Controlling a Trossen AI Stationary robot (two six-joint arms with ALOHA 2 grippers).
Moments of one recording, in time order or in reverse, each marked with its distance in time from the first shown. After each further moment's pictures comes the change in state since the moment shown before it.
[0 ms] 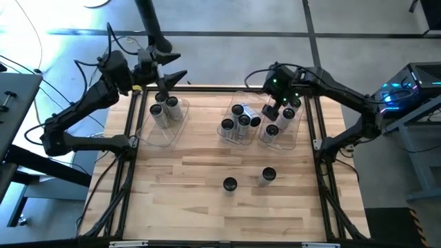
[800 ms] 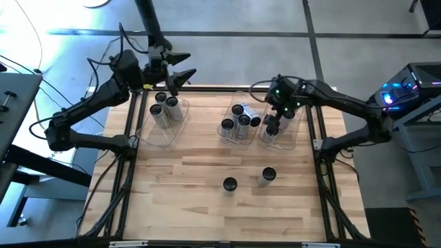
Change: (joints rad) left arm -0.031 0.088 0.000 0.116 -0.005 -0.081; right arm -0.025 -0.140 -0.354 0.220 -0.124 0.049
